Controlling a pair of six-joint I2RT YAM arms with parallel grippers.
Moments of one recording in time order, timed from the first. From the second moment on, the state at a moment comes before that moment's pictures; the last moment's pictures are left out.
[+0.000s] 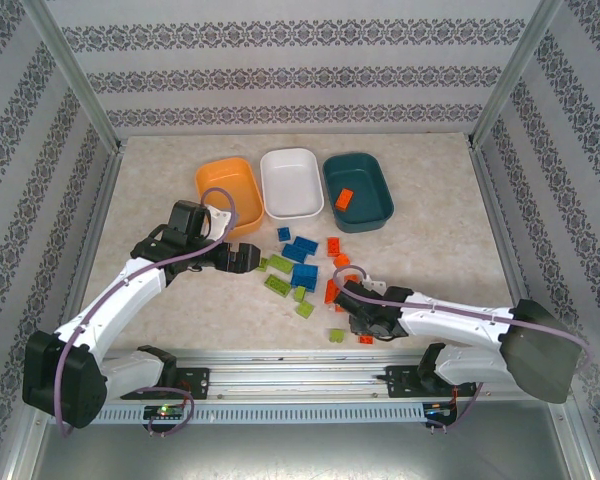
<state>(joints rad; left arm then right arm) -0.31 1.16 0.83 -0.57 0.44 -0.21 0.96 1.20 0.52 -0.70 0.20 1.05</state>
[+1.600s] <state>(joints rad) -0.32 1.15 0.83 -0.57 0.45 -0.20 0.28 2.08 1.70 -0.76 -0.04 0.48</state>
